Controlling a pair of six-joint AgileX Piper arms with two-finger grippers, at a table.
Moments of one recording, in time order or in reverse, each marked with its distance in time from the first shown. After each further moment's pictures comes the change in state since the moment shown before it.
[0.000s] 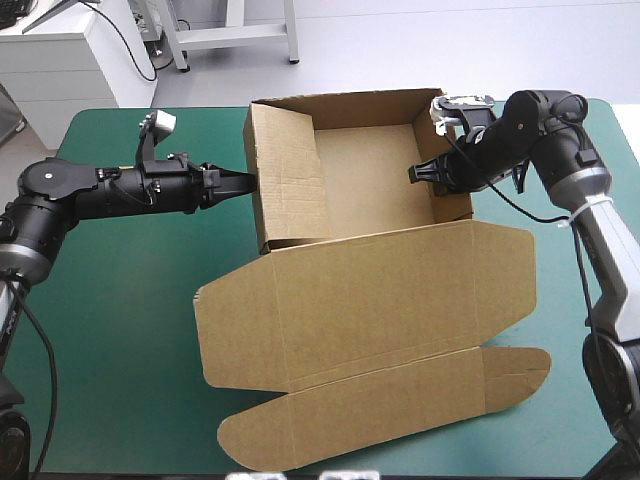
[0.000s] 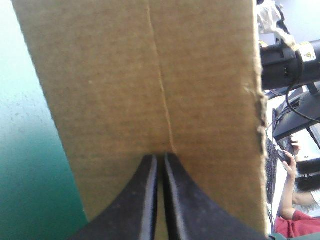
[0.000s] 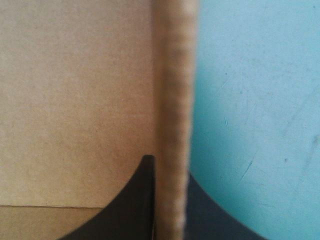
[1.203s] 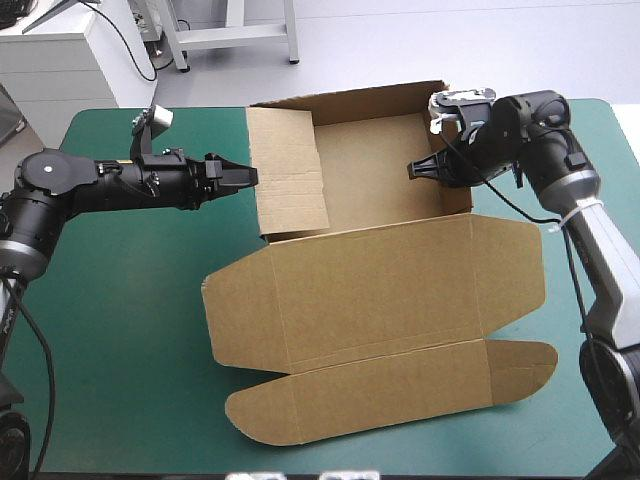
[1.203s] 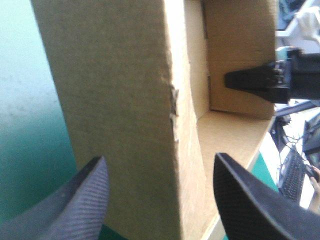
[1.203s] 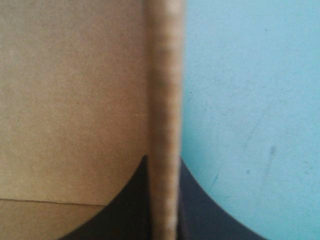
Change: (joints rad) left arm -0.012 0.000 -0.059 0.155 -0.048 -0.180; right arm 0.064 -0.011 0.000 -0.197 -0.070 0.101
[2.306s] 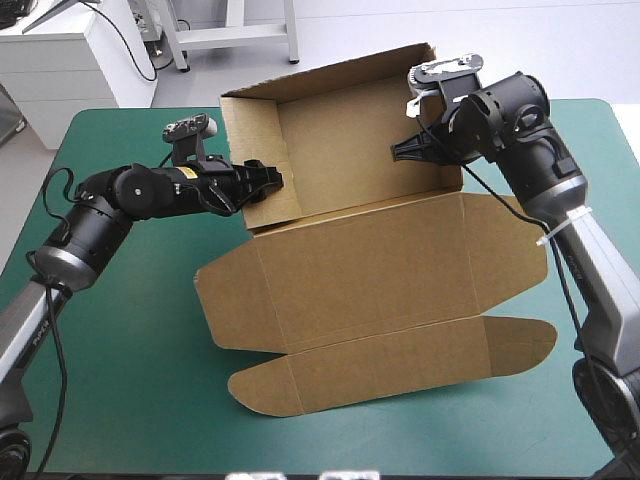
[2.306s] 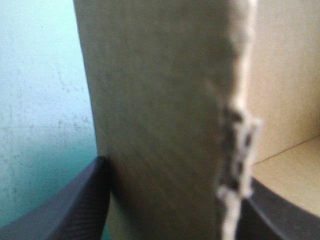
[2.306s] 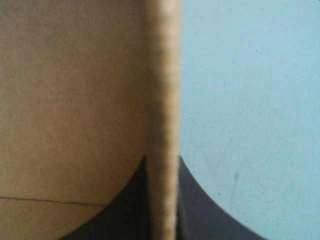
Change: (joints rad) left arm -0.309 0.000 0.003 0.543 -0.382 -0.490; right arm 0.160 -0.019 -0.169 -0.240 0.057 0.136
